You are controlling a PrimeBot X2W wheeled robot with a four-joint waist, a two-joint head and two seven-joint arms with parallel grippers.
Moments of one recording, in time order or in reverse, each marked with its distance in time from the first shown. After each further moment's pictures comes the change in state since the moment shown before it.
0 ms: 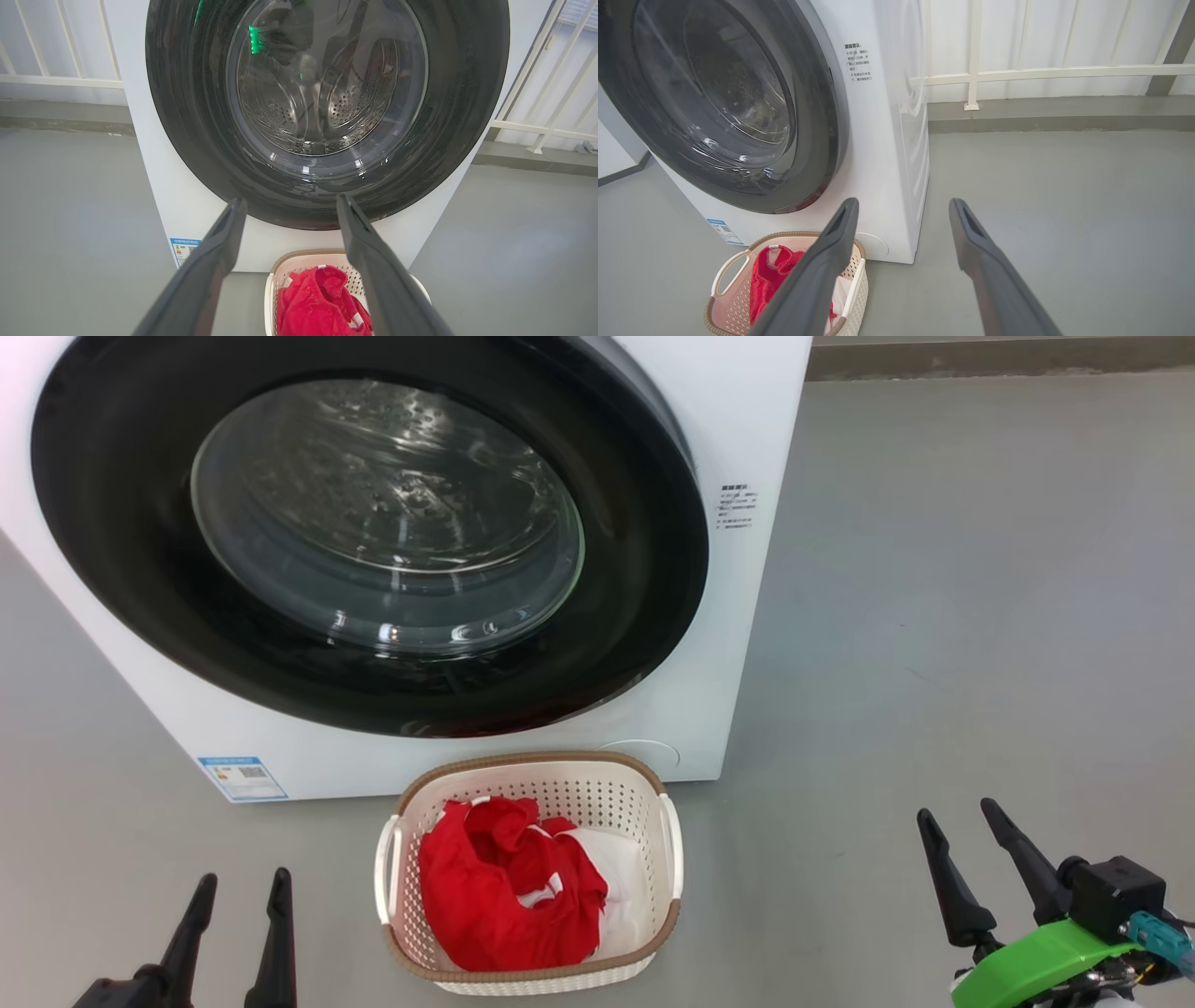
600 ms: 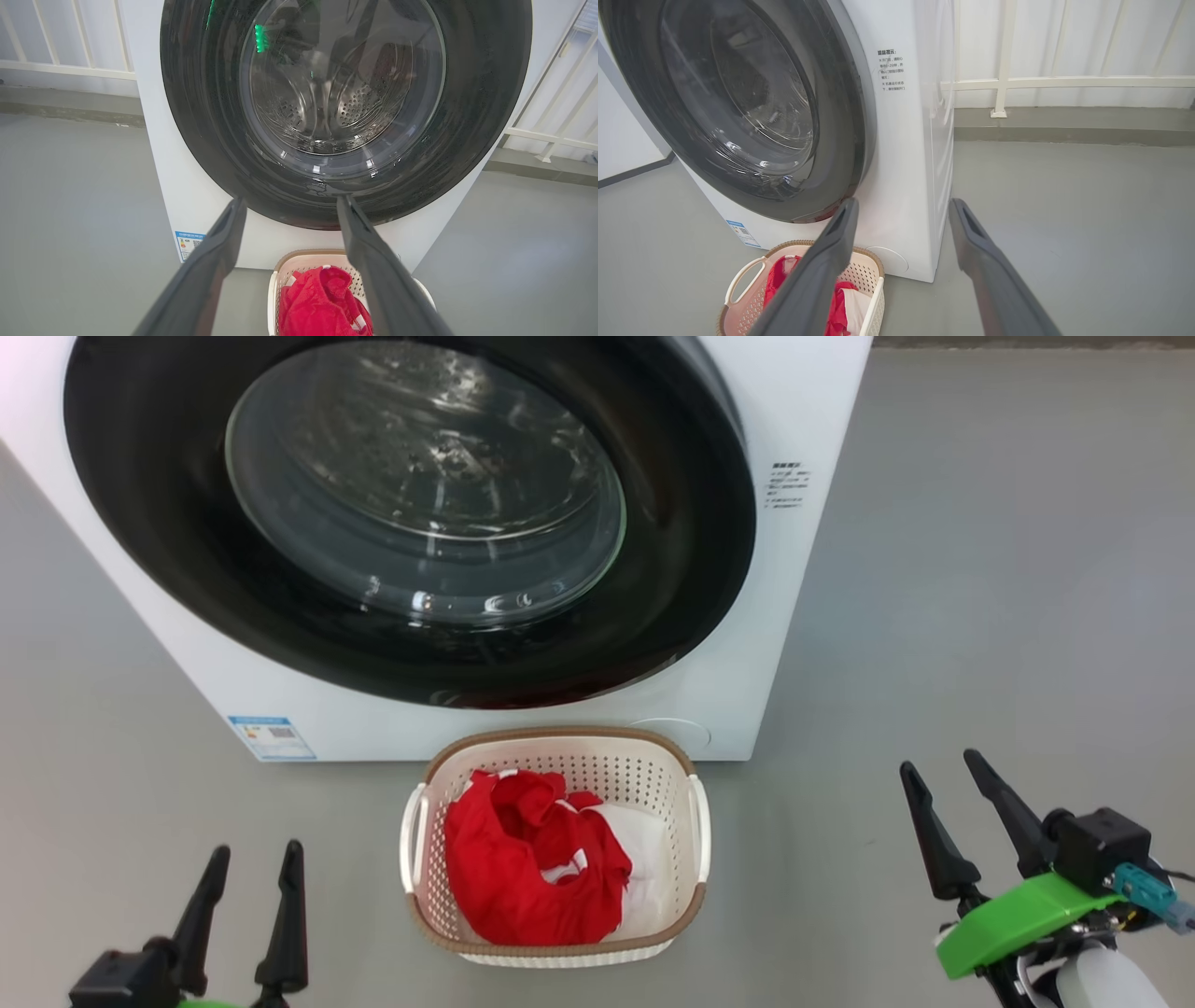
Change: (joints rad) left arm -0.055 0.003 -0.034 0.015 -0.040 0.000 0.000; right arm -0.095 -0.005 0.035 0.025 0.002 0.000 0.000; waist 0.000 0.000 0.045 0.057
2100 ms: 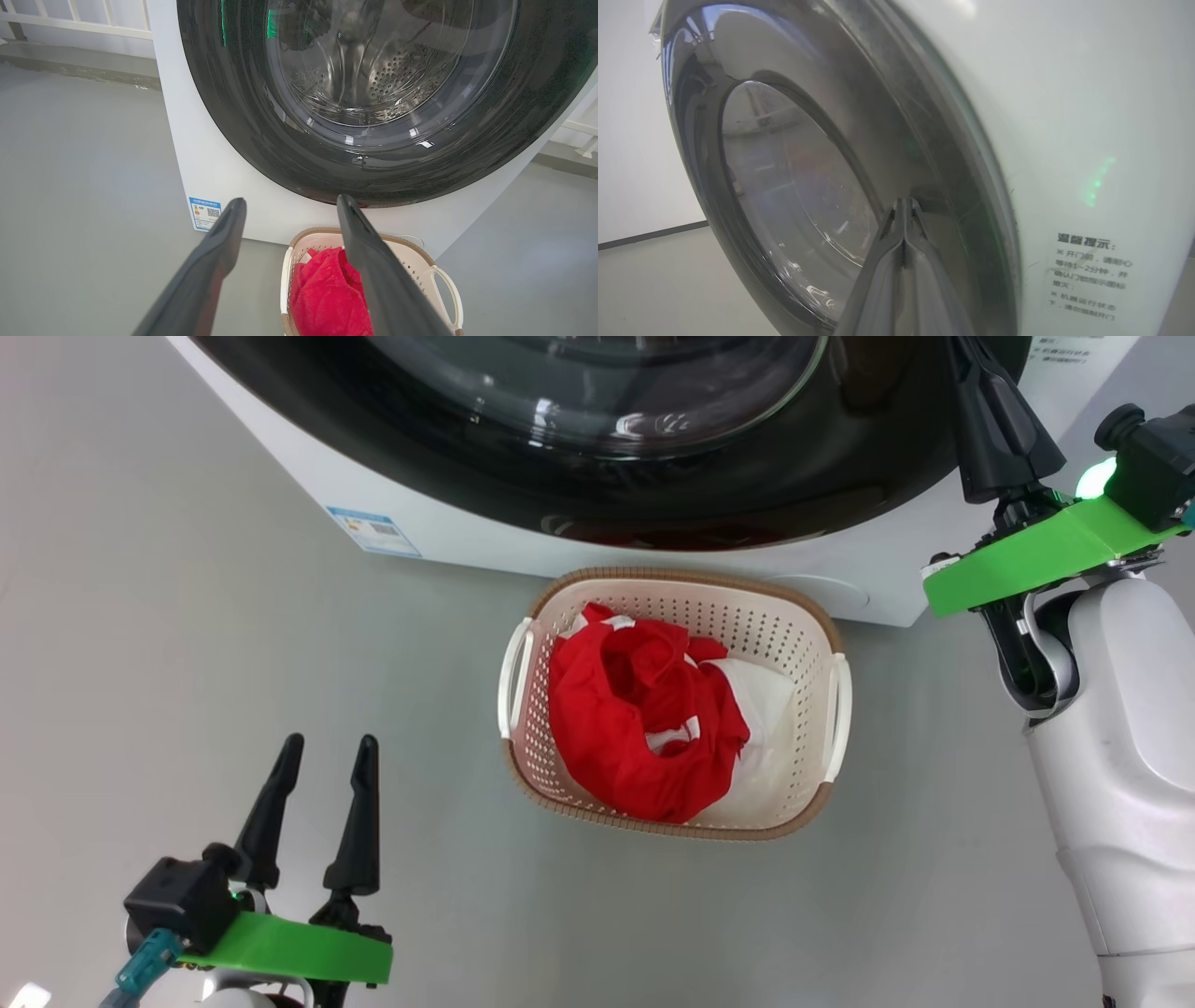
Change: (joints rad) left arm -0.129 -0.059 -0.097 -0.071 -0.020 0.000 0.000; right arm -0.622 0.007 0.038 0.068 -0.008 0.006 0.000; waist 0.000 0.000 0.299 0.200
